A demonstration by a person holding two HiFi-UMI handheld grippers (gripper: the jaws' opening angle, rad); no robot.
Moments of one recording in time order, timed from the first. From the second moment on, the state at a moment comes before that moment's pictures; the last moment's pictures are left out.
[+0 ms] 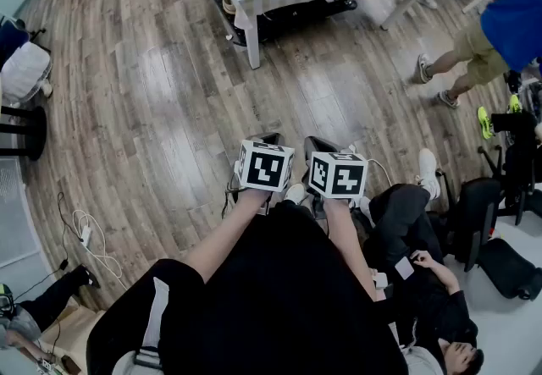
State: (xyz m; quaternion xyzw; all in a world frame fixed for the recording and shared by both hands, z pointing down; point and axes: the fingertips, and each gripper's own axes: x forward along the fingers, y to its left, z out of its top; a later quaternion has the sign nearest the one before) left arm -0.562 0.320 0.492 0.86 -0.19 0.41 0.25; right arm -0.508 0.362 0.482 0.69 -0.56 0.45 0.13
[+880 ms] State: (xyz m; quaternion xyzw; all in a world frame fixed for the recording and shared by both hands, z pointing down) left arm -0.490 0.366 0.498 0.84 -0.21 0.43 0.25; right arm -0.431 0.419 0.486 0.67 -0.59 0.44 0.06
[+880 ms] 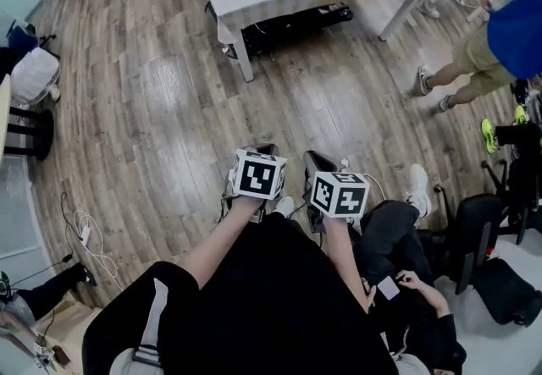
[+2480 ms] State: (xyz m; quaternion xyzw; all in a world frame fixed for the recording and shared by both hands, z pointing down) left arm -0.325 0.139 0.508 0.86 -0.14 0.42 0.25; right arm -0.282 0.192 0.478 0.69 -0.58 0.43 0.07
